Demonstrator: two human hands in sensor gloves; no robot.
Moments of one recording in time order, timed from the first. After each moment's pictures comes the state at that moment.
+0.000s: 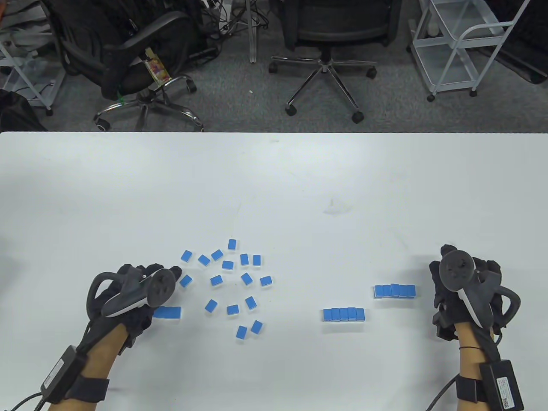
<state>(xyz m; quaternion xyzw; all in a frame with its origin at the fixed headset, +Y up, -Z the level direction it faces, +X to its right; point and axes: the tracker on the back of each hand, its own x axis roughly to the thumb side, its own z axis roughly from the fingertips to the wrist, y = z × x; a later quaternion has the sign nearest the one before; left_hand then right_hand) -0.273 -0.719 -0.236 -0.12 -0.14 -0.14 0.97 0.305 -0.684 -0.214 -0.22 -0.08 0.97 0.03</state>
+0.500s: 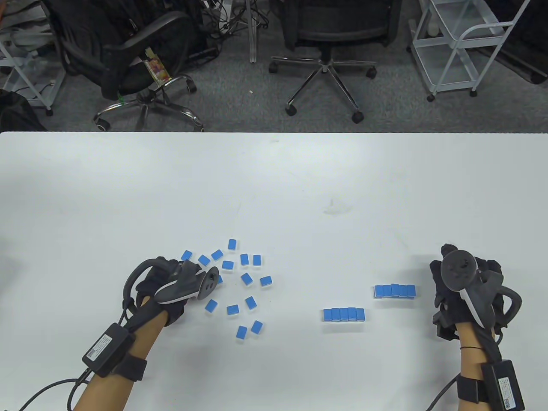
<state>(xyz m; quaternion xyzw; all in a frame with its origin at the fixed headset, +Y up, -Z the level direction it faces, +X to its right) -0.217 -0.744 -0.255 -0.12 -0.16 -0.23 0.95 0.307 -0.683 -0.213 -0.22 -0.08 0.97 0.03</state>
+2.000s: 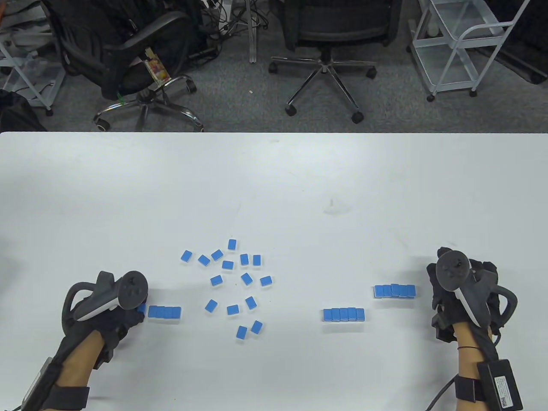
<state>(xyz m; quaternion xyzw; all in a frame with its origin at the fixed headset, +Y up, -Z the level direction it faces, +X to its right) -0.341 -0.737 -0.223 -0.21 -0.09 -0.07 0.97 0.302 -0.686 -0.213 -0.22 -0.06 0.97 0.02</state>
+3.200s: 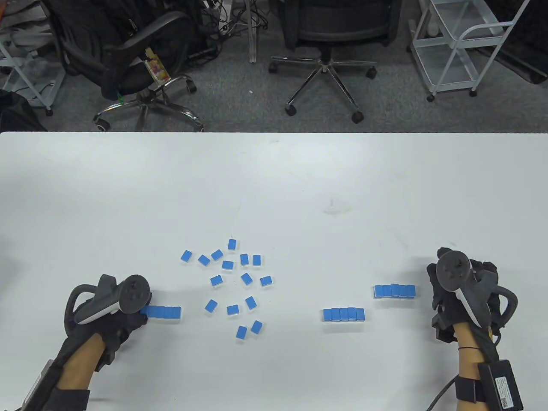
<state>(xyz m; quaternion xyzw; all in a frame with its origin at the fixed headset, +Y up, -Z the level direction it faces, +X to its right) -0.337 -0.740 -0.218 -0.20 -0.10 -0.06 0.97 0.303 -0.687 -0.213 -0.22 -0.06 0.97 0.02</state>
